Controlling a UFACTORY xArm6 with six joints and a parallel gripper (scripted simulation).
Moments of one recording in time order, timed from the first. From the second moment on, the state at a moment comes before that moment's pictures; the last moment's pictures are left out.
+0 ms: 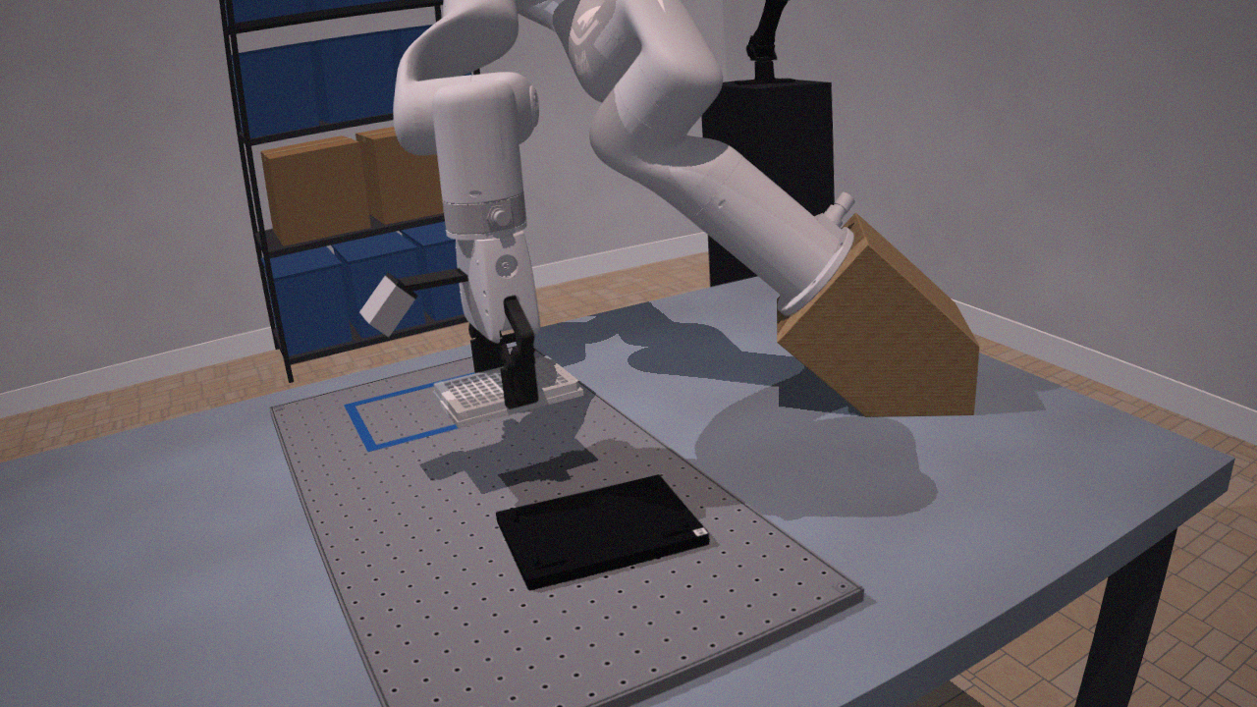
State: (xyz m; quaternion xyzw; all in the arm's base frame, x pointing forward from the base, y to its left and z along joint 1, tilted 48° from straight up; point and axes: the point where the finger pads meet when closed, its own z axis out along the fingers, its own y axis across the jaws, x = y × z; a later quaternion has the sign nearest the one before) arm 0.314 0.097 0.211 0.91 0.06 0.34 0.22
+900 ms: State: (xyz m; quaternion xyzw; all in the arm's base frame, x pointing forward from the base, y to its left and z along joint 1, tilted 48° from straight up) arm 0.320 0.030 0.250 0.91 0.06 0.34 0.22
